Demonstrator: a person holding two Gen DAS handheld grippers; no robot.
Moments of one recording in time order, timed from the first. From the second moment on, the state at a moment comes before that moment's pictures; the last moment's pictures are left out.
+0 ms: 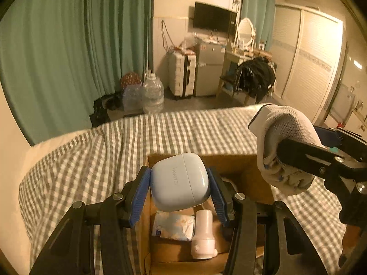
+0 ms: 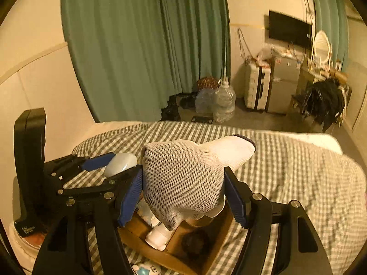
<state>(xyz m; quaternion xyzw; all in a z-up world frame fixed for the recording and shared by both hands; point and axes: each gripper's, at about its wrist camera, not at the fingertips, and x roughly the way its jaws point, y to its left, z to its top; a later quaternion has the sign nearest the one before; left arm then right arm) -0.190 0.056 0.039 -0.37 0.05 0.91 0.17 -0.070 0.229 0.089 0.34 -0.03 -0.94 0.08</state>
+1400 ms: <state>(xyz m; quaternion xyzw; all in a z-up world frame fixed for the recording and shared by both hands) -0.157 0.063 0.026 -0.35 0.06 0.92 0.17 -0.034 0.259 0.090 0.31 -0.06 -0.95 0.07</state>
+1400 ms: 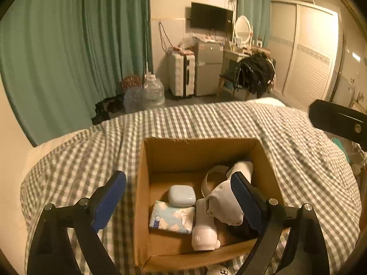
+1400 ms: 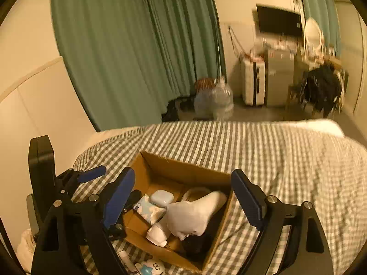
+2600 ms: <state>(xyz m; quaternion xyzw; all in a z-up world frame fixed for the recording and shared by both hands) -0.048 0.008 -0.040 -0.38 0.06 0.92 0.09 0.059 0.195 0.007 0.38 0.02 -0.92 0.08</state>
